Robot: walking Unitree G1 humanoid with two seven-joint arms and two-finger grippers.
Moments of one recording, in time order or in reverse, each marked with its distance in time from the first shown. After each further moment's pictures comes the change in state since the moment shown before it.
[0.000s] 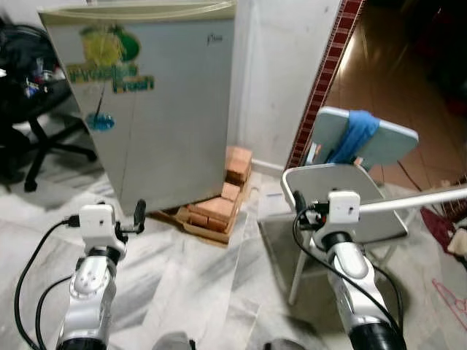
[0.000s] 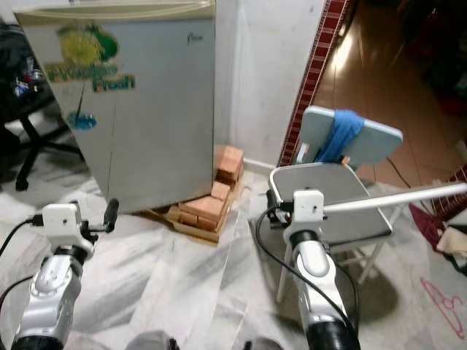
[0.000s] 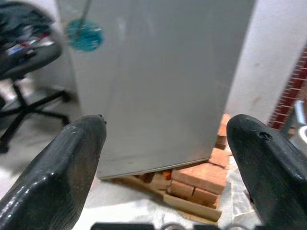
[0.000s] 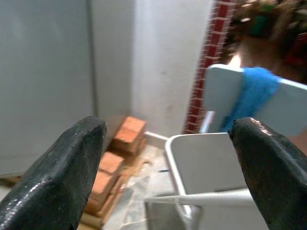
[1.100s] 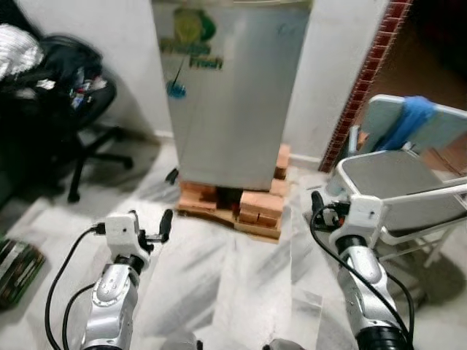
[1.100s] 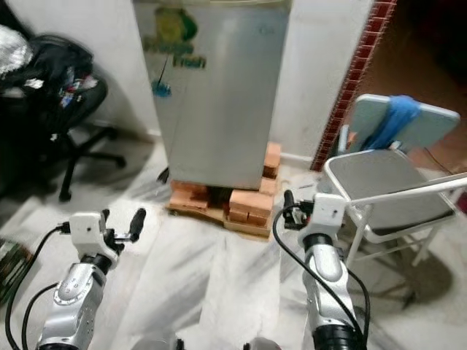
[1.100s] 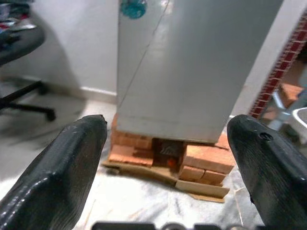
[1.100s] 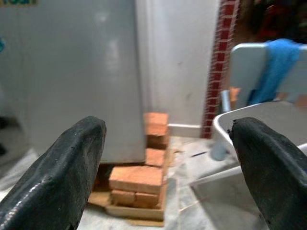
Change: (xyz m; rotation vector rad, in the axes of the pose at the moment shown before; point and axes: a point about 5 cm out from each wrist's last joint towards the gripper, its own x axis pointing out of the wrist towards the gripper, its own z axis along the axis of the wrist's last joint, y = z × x) left arm -0.003 -0.022 -0.009 -0.081 0.044 -0.098; right arm 0.003 -0.010 0.004 0.122 0.015 -0.072
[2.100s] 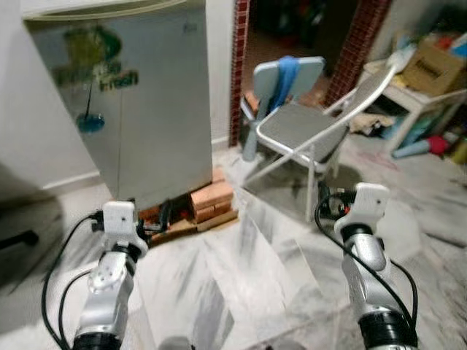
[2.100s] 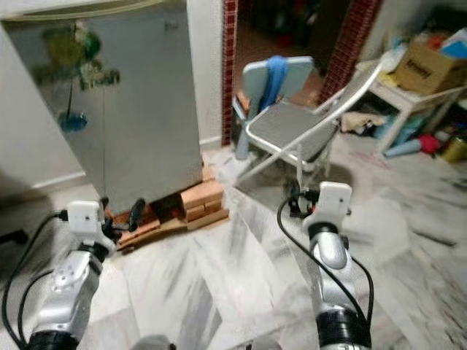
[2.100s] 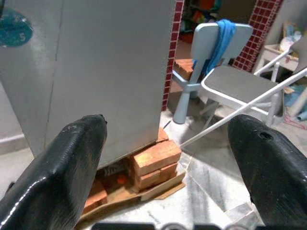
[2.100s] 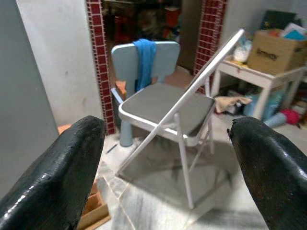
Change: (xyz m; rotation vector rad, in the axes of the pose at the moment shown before) left arm 0.006 0.013 0.010 0.048 -0.013 -0.010; right arm 0.010 0.004 0.006 0.007 -0.031 -0.013
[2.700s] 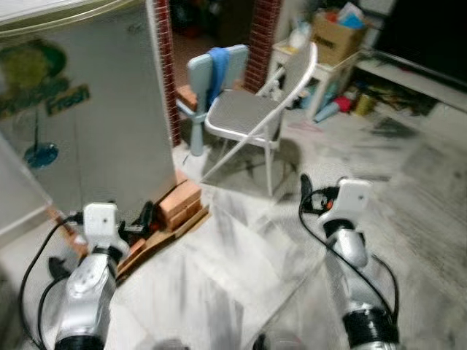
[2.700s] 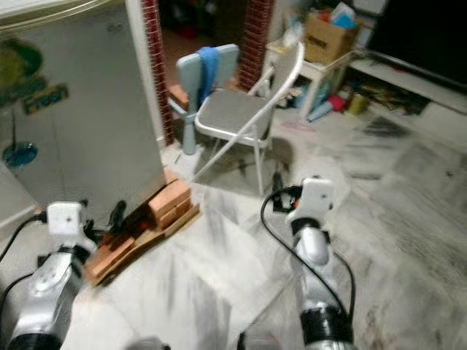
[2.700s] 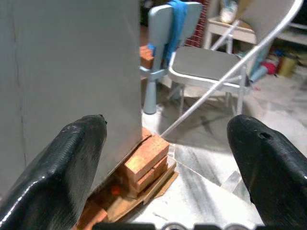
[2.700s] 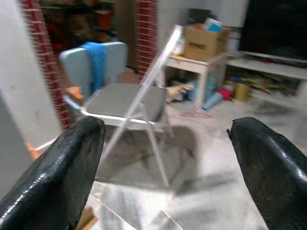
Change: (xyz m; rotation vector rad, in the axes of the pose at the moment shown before) left arm -0.005 0.015 0.000 0.041 0.008 0.040; right arm 0.000 0.013 0.007 -0.001 -0.039 0.041
